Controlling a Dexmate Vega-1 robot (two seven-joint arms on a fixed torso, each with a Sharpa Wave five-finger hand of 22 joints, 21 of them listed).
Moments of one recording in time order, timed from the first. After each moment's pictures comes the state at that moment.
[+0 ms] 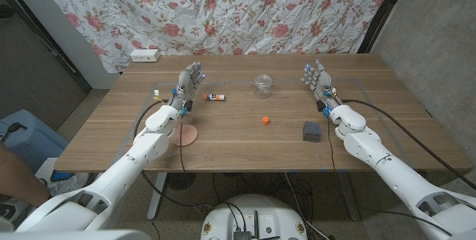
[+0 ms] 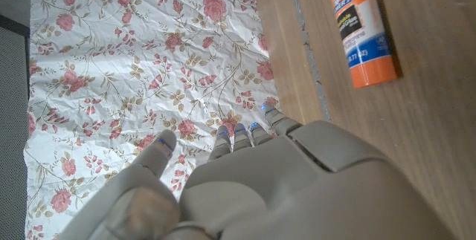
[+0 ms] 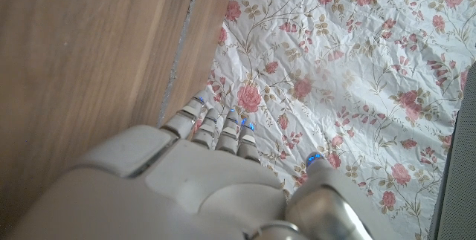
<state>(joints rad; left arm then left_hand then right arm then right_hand) 0.79 0.47 0.37 -1.22 -0.69 -0.34 -0.11 0.01 0.07 0.68 0.15 0.19 -0.02 0.00 0.18 0.17 -0.07 -0.02 0.20 0.17 -0.12 -0.02 0.18 0.17 0.02 -0.03 0.20 0.17 -0.83 -0.50 -0.38 -1.31 0.63 0.28 0.01 0.10 0.09 0.26 0.12 0.20 0.12 -0.06 0.18 0.17 0.15 0.00 0.19 0.20 0.03 -0.01 0.20 0.36 0.23 0.02 0.18 0.17</state>
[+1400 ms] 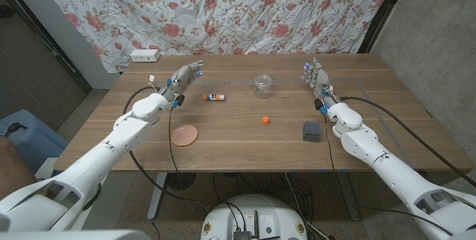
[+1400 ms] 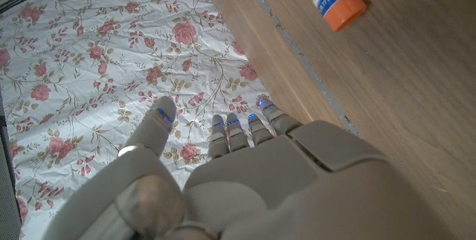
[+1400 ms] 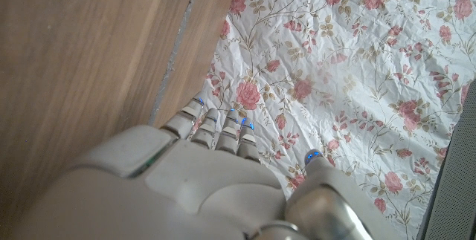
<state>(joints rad) 0.78 0.68 0.40 -1.42 -0.51 -0.14 -0.03 0.24 0.10 0.74 -0.19 0.18 0.13 -0.07 0.21 0.17 0.09 -0.11 0.20 0.17 -0.01 -0.03 0.18 0.16 0.08 -0.04 0.19 0.16 -0.82 -0.50 -0.40 -1.32 0.56 0.28 -0.06 0.10 0.09 0.28 0.10 0.21 0.13 -0.06 0.18 0.17 0.16 0.00 0.19 0.20 0.03 -0.02 0.20 0.33 0.22 0.00 0.18 0.17</state>
